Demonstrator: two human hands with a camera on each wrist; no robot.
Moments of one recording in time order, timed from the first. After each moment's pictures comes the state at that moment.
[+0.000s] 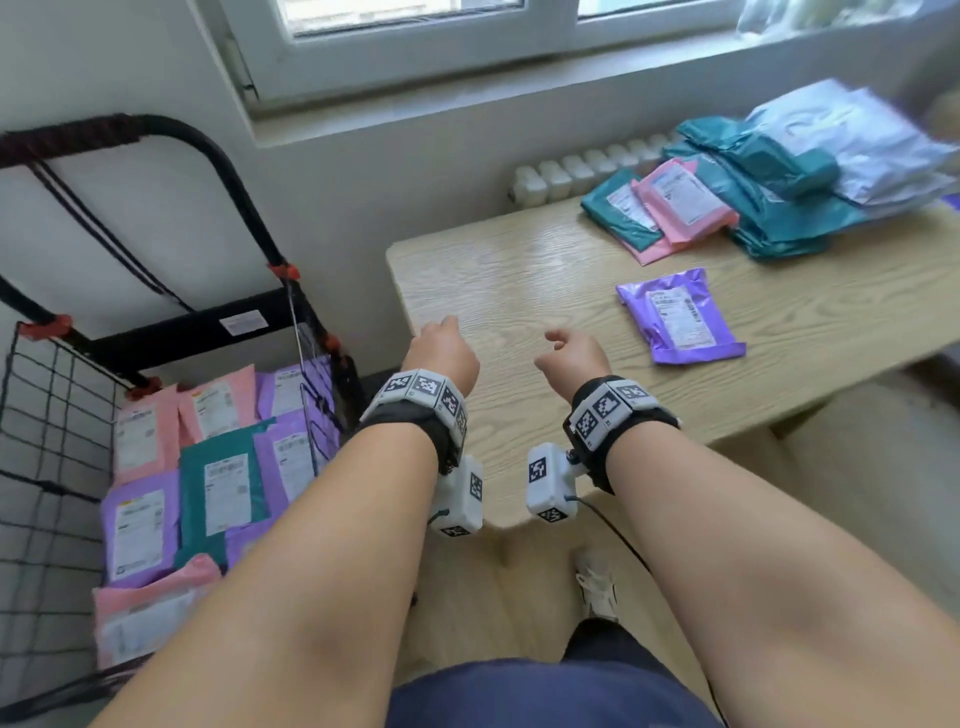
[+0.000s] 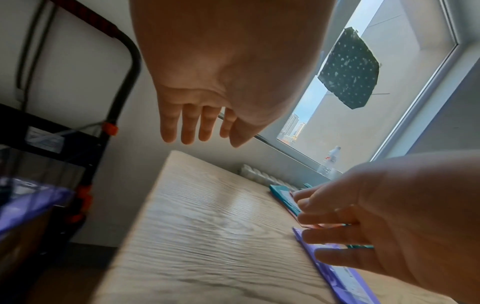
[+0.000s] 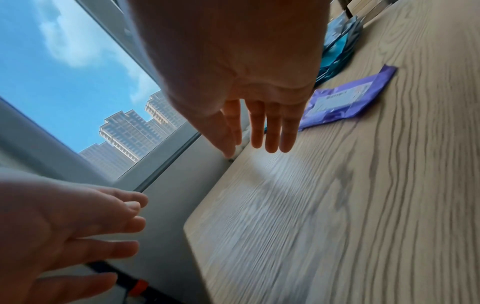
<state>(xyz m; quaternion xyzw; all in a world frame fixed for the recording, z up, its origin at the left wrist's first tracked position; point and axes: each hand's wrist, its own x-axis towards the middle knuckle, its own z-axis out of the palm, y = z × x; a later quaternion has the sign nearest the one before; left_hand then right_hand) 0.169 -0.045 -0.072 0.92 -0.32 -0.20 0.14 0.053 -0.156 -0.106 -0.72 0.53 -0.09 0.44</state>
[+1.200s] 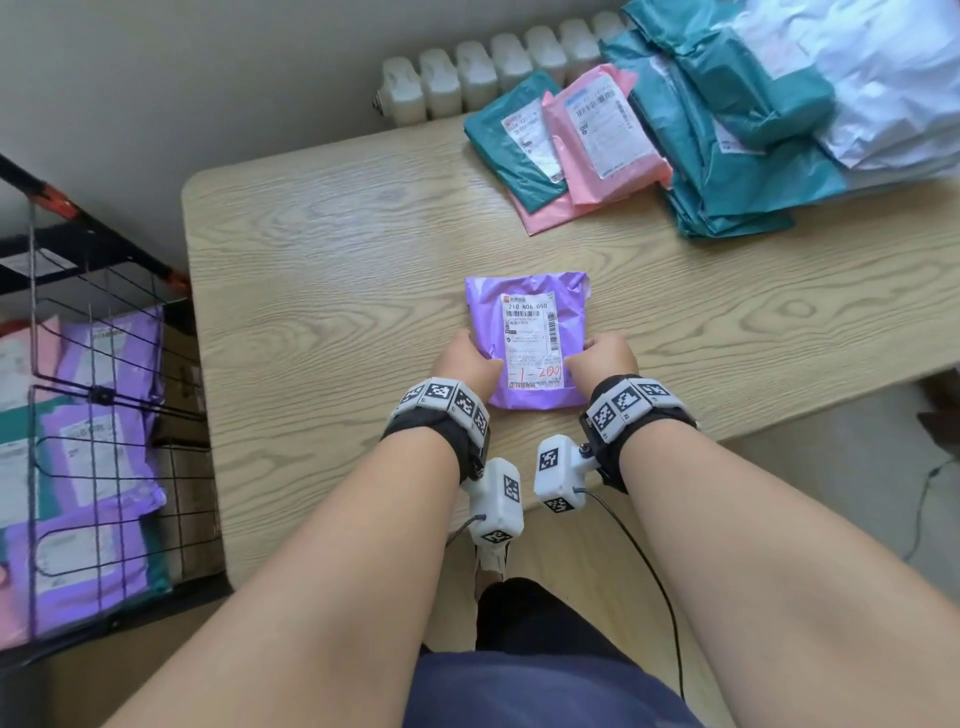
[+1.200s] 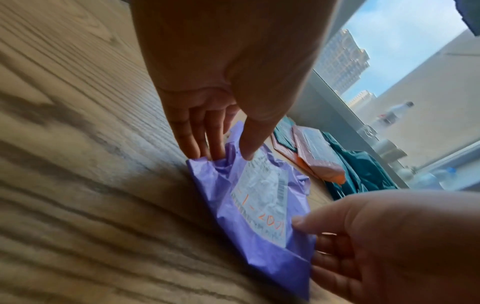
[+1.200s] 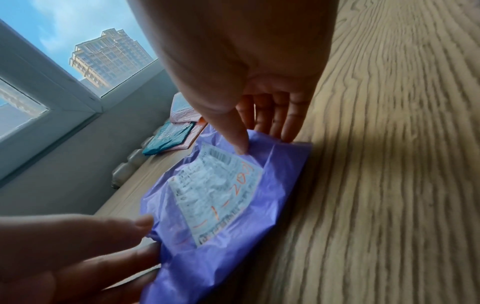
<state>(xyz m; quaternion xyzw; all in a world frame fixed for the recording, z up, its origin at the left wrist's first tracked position) 0.031 -0.325 -0.180 0.87 -0.16 -0.39 0.25 -0.079 -0.443 -0.205 -0.69 0.62 0.06 0.37</state>
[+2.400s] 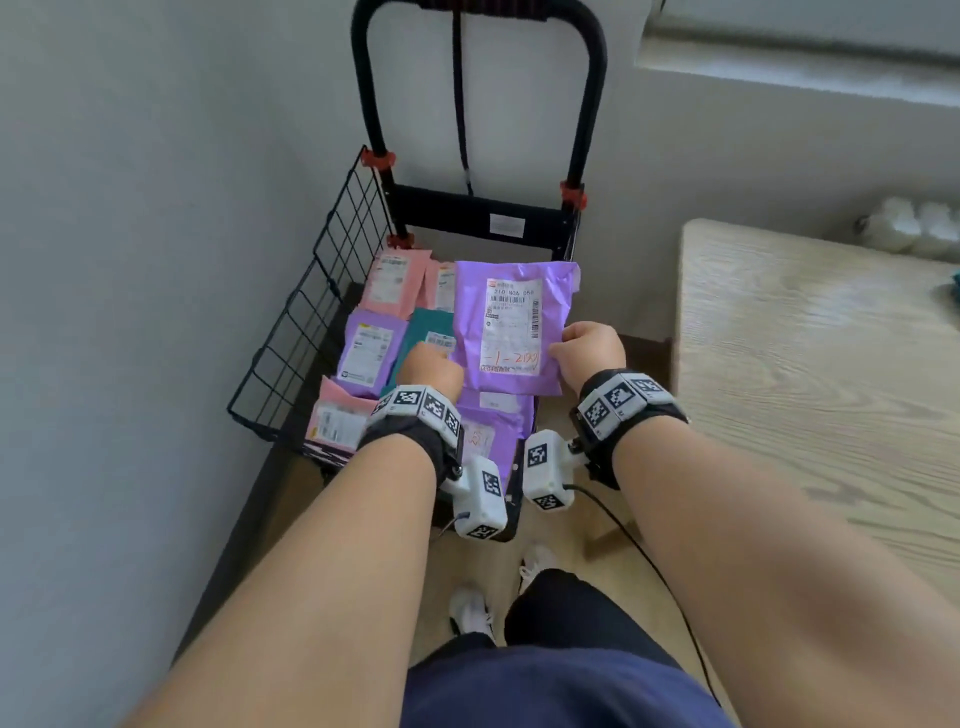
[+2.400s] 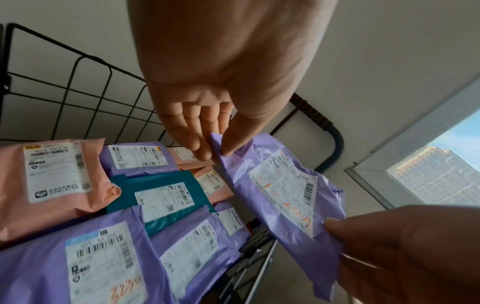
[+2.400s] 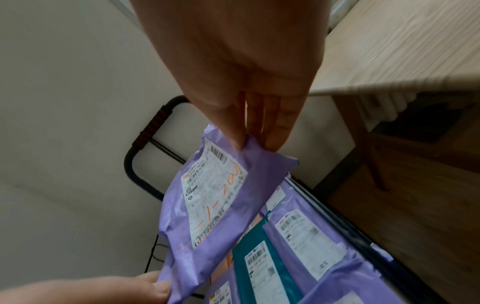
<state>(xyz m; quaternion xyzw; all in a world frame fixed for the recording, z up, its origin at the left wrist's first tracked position) 0.269 0.230 -0.118 0.90 0.13 -0.21 0.35 0.244 0.056 -0.129 -0.80 0.36 0.04 0.47</state>
